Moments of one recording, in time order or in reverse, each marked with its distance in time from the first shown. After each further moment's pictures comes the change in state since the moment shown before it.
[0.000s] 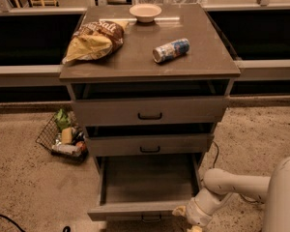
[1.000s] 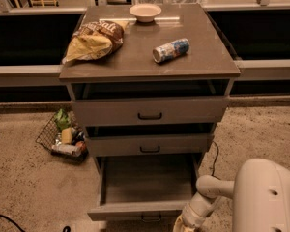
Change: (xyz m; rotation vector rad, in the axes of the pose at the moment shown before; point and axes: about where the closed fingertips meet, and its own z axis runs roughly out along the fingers) arm 0.063 -0.062 0.061 -0.040 0.019 -0.044
